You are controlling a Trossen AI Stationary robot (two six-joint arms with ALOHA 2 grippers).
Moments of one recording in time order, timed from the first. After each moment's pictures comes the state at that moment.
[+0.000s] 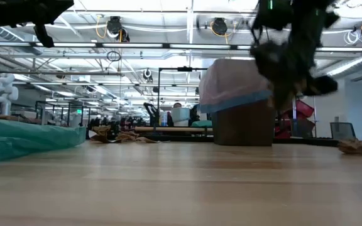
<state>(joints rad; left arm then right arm) 0.12 0.04 0.12 0.57 -0.42 -0.39 -0.10 1.30 0.85 -0.67 -0.12 1.12</state>
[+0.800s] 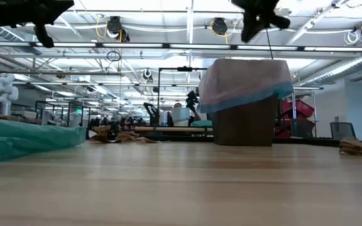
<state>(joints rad) 0.12 0.04 0.12 0.56 -0.42 -0.39 -0.52 1.40 1.63 -1.06 0.32 0.53</state>
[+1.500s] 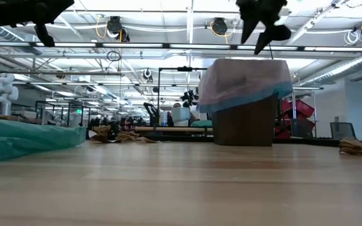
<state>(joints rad) 0.12 0.04 0.12 0.56 -0.39 -0.39 -0.53 1.43 1.63 -1.27 -0.10 0.47</state>
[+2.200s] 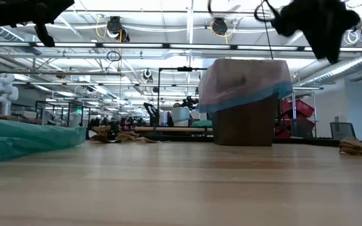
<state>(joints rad) 0.12 0.04 0.12 0.56 -0.39 -0.39 0.01 1.40 1.29 -1.55 -0.01 1.06</state>
